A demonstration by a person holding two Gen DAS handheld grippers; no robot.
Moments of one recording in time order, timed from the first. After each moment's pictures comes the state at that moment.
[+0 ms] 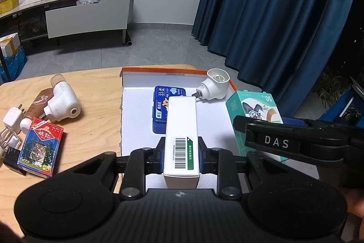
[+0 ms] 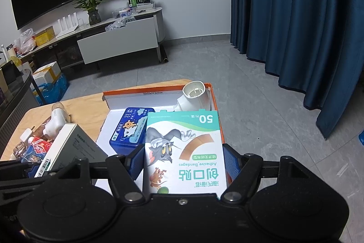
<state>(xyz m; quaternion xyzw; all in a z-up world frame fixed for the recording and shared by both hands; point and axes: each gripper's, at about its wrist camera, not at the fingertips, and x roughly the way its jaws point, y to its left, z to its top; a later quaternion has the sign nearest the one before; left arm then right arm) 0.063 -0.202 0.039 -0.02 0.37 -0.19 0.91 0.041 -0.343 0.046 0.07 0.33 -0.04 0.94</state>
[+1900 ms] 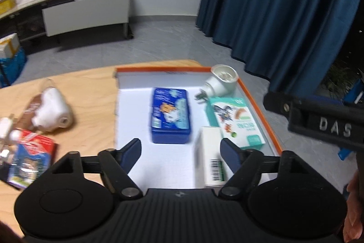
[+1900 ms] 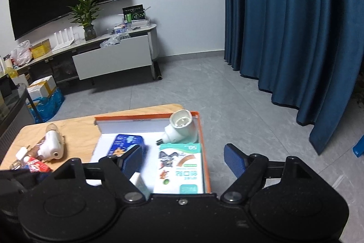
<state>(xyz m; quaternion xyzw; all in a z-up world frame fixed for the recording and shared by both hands) 0.093 -0.218 0.035 0.00 0.39 -0.17 0.91 0.044 -0.360 0.072 0.06 0.29 -0.06 0.95</state>
